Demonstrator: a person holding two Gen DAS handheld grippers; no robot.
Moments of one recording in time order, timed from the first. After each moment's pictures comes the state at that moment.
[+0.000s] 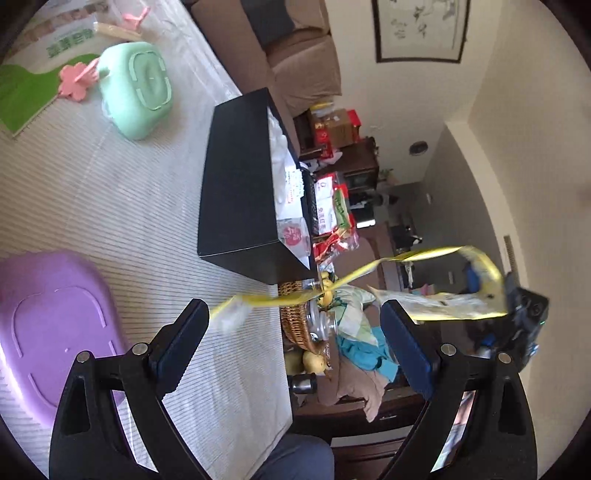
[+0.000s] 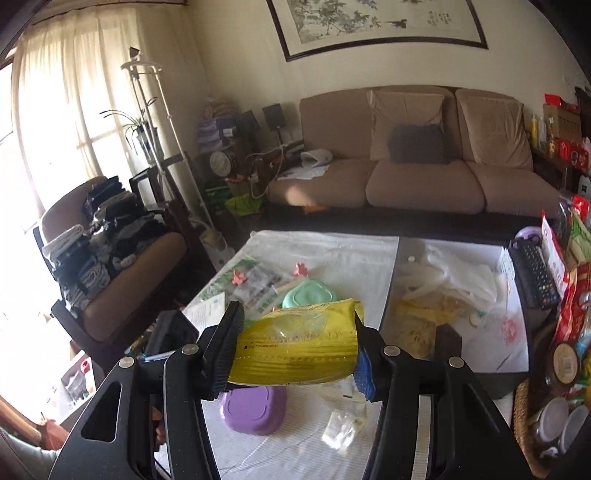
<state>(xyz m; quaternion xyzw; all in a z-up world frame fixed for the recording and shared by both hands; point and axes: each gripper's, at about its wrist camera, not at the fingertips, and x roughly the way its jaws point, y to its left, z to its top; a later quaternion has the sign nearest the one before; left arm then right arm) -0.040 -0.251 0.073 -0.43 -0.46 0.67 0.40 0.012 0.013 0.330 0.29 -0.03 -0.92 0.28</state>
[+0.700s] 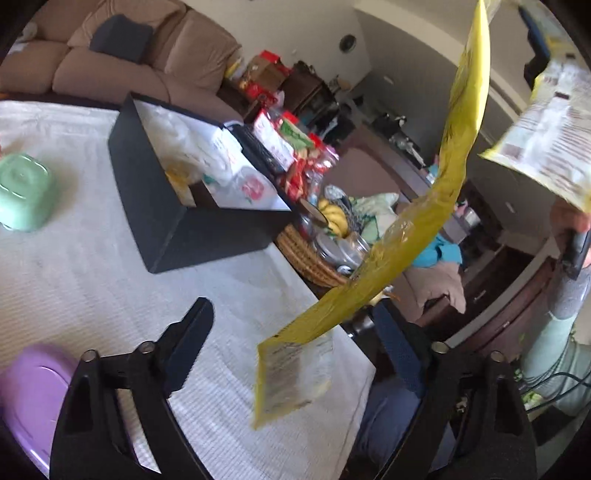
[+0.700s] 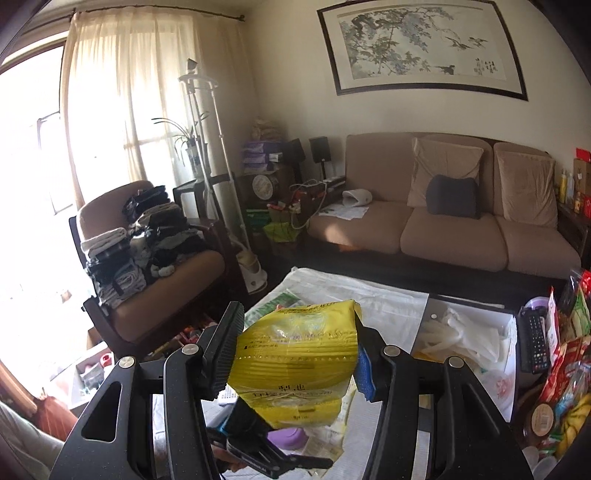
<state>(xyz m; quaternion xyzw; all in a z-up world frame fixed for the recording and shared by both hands) 0.007 -0.150 0.139 -0.39 -0.18 0.74 0.51 0.059 -0.015 0.418 0.24 0.00 -0.91 0.34</state>
